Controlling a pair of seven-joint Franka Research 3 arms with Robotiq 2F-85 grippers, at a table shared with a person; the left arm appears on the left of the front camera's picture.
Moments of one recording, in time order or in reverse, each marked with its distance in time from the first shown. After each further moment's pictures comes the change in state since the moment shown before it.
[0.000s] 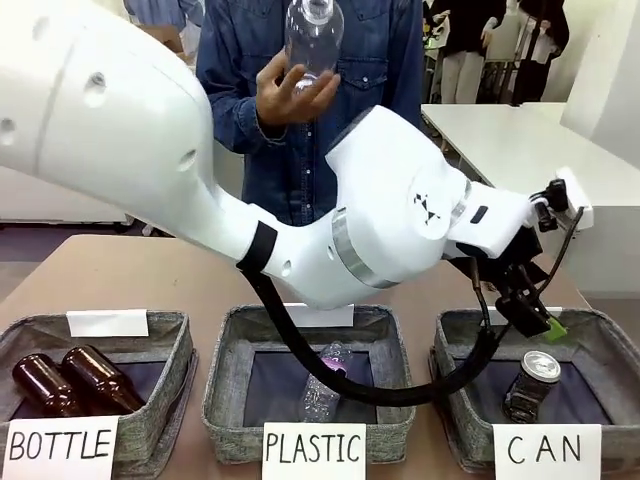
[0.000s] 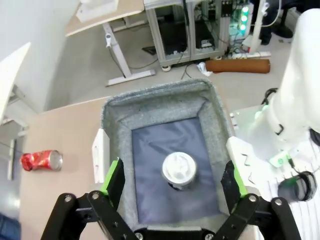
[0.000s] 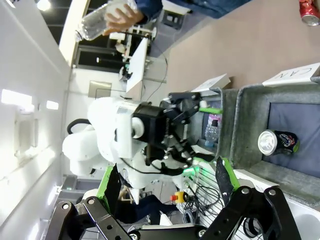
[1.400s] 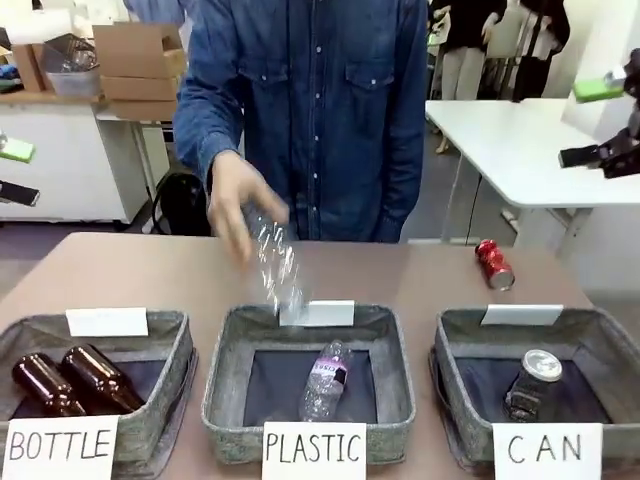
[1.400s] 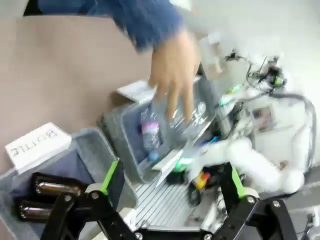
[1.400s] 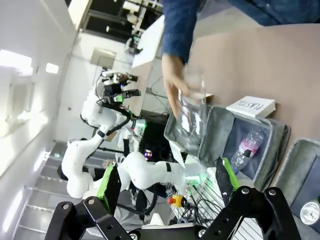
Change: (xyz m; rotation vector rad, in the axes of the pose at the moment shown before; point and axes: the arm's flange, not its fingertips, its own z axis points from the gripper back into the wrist) left arm -0.329 -0.088 0.558 0.165 -0.404 1.391; right arm 0.056 0.083 -0.150 0.050 0.120 0.166
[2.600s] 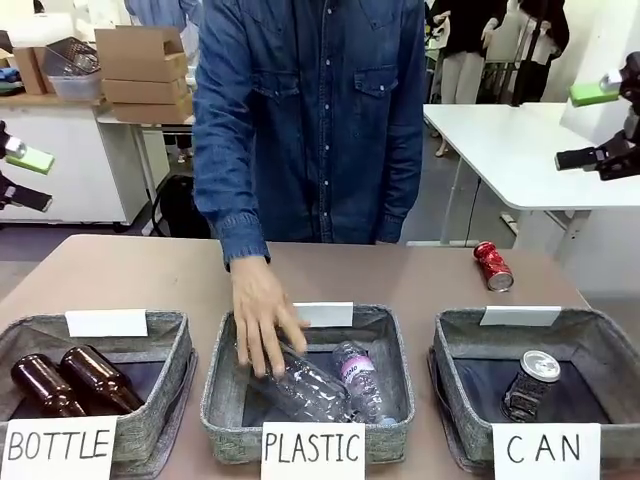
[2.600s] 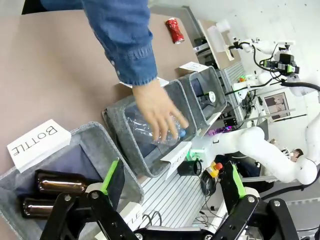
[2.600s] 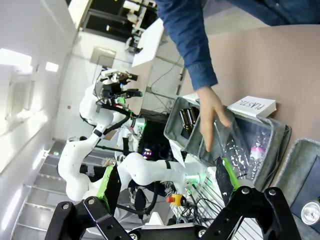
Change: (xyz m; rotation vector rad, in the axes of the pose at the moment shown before) left arm 0.001 -0.028 -0.025 0.081 0.108 -0.078; right arm -0.003 0.005 -0.003 0.000 0.012 0.013
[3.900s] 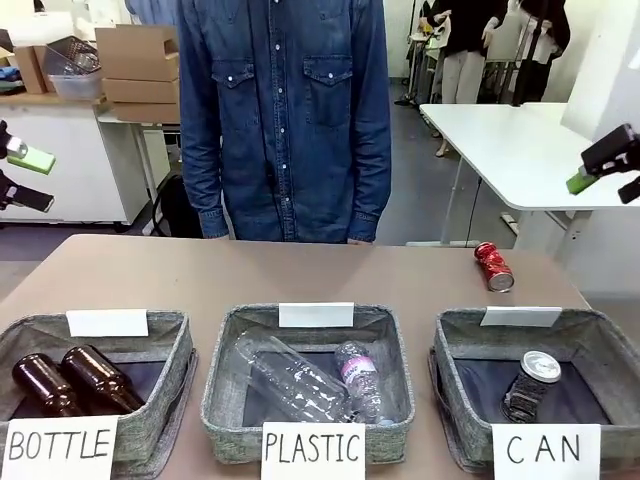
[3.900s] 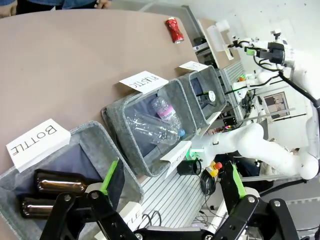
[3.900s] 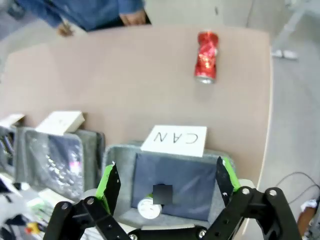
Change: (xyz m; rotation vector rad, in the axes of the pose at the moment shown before) left arm 0.000 0.001 0.000 -0.003 0.003 0.001; right arm 0.046 -0.044 0.000 -0.961 0.067 0.144
